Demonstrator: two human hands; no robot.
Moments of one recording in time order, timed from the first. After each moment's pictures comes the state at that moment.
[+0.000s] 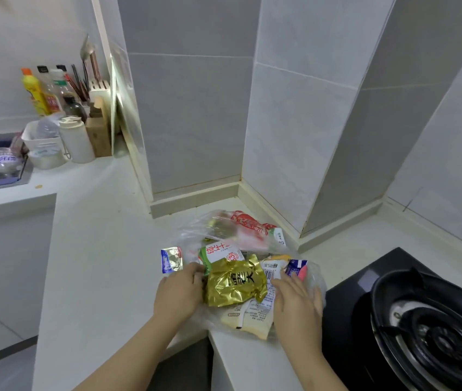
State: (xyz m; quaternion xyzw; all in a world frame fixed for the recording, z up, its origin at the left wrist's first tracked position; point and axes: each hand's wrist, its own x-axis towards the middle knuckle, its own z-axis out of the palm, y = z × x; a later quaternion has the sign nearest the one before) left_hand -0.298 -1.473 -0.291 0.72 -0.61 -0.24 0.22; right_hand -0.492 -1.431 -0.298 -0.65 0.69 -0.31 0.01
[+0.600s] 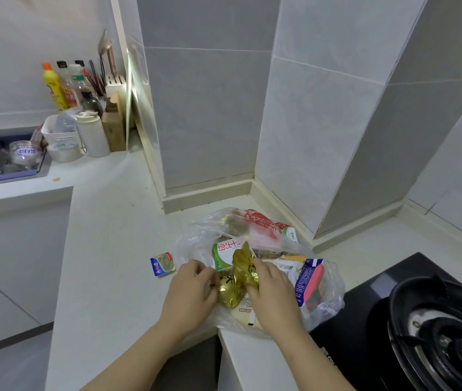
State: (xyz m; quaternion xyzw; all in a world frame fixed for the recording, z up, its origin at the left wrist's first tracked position) left_hand -0.288 -1.459 -0.305 0.63 -0.71 -0.16 0.26; right_hand -0.456 -1.460 -0.285 -0.74 0.64 -0.17 0.14
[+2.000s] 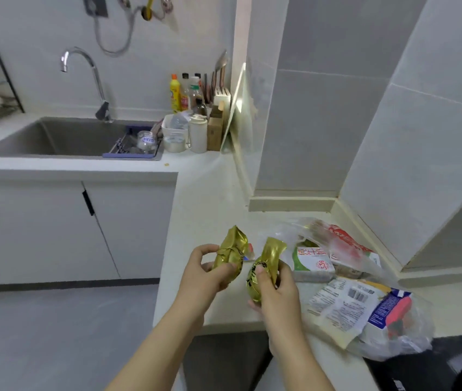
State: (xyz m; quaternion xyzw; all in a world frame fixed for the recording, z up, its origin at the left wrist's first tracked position) left_hand -0.219 -1.358 -0.219 0.62 -0.26 -0.46 0.57; right_hand -0.334 -1.391 -0.245 -0.51 0.51 -0.44 0.53
